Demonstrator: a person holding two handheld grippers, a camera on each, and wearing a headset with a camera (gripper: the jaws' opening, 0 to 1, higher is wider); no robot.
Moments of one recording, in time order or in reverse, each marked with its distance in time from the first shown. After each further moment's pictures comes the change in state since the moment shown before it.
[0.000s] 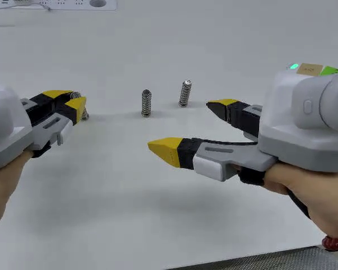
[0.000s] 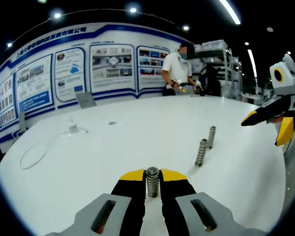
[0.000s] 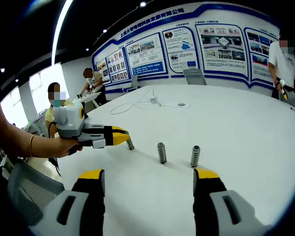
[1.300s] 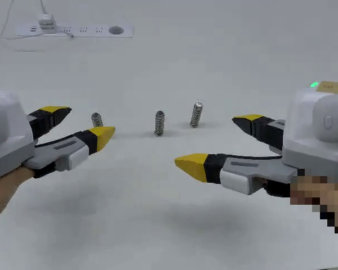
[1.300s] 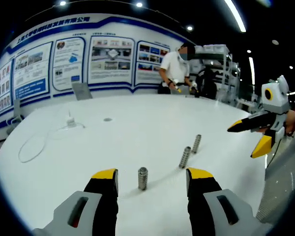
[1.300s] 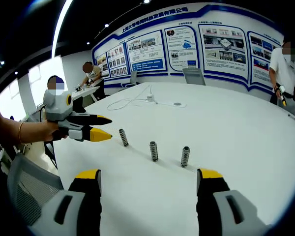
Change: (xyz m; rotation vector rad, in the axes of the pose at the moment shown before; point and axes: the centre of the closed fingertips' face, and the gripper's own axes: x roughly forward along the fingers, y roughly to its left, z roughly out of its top) left arm -0.038 -0.010 0.021 -0.092 0.053 -0.070; right arm -0.015 -0.012 0.004 -0.050 0.041 -0.022
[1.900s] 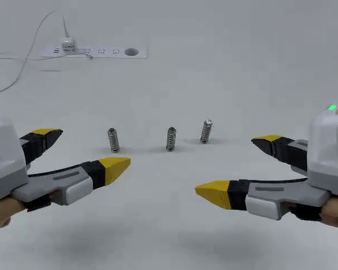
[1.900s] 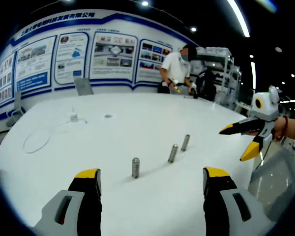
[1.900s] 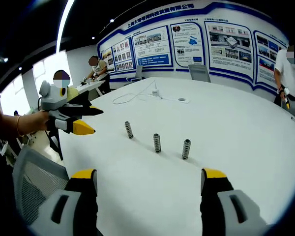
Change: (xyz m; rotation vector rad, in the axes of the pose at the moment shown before) left arm -0.043 -0.017 0.001 -0.052 0.026 -0.010; right arm -0.020 0.004 -0.010 -0.029 0.050 0.045
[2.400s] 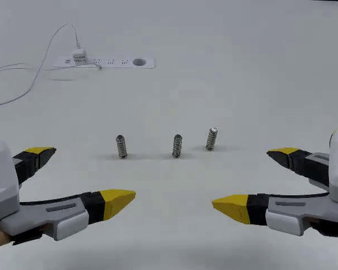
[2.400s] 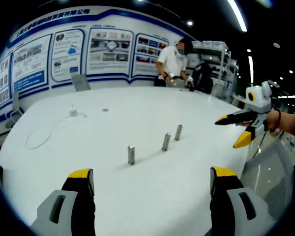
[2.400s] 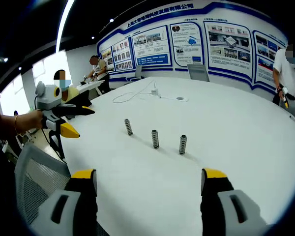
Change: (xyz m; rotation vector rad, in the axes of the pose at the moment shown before) left arm -0.026 -0.010 -0.014 0.018 0.069 -0.019; right arm -0.015 -0.003 -0.007 0.004 0.002 -0.007
